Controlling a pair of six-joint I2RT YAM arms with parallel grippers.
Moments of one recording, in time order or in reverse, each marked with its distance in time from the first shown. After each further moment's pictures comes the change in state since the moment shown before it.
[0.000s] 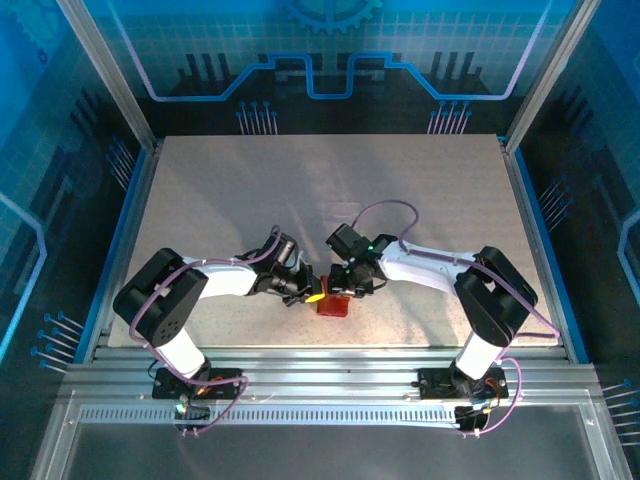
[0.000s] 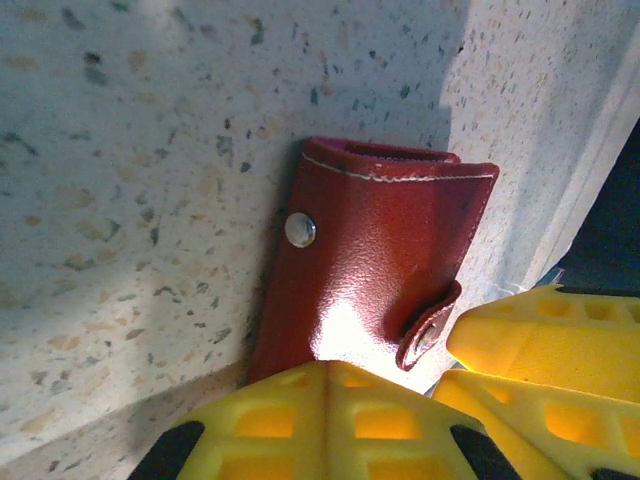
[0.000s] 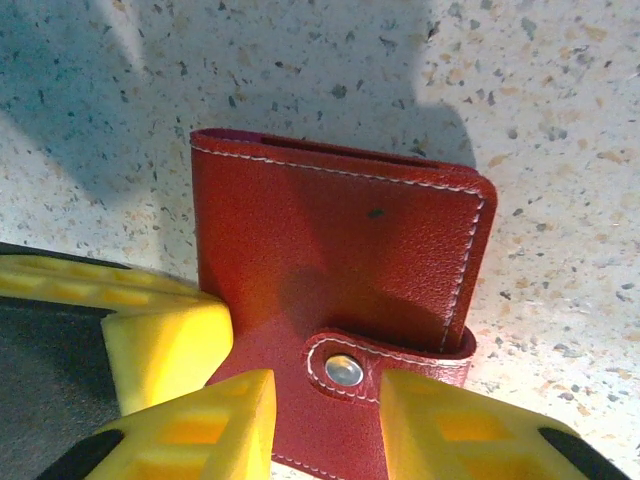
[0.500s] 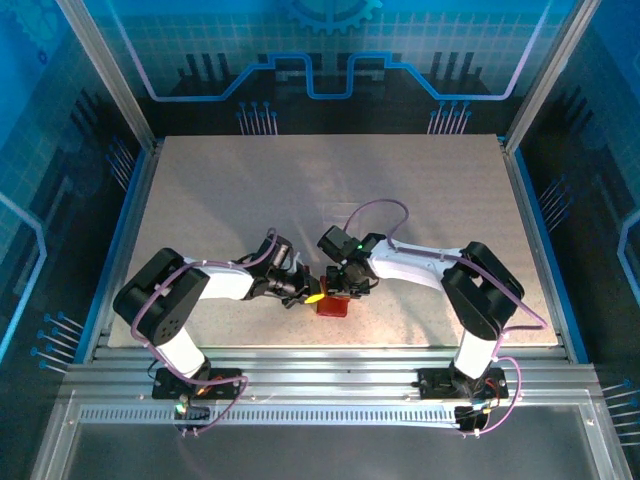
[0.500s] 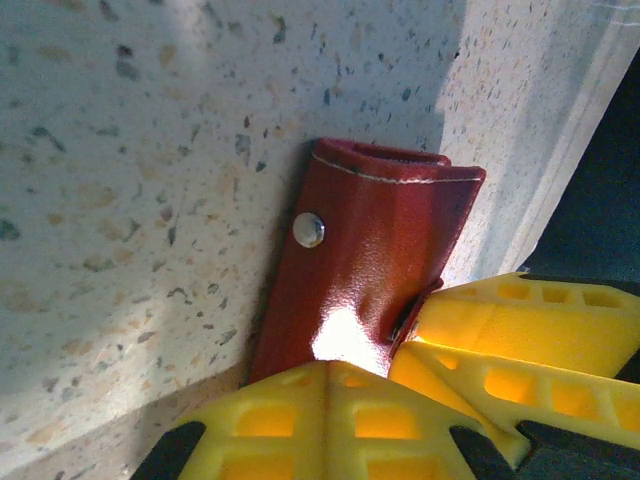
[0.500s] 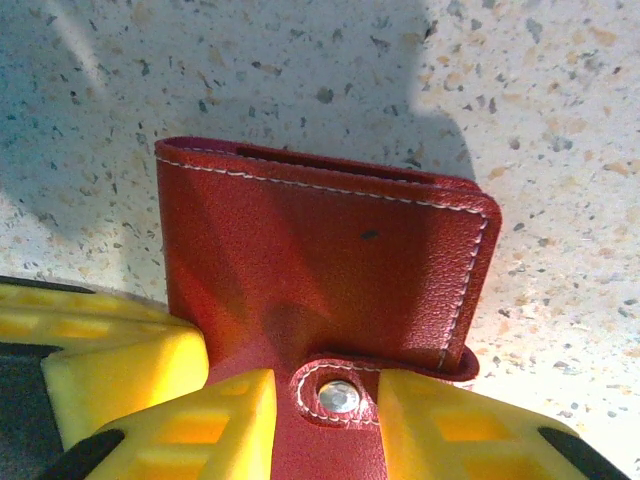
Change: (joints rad) left arm 0.017 0.008 -0.061 0.131 0.044 -0.053; right arm 0.026 0.070 0.061 -0.054 0.051 0.003
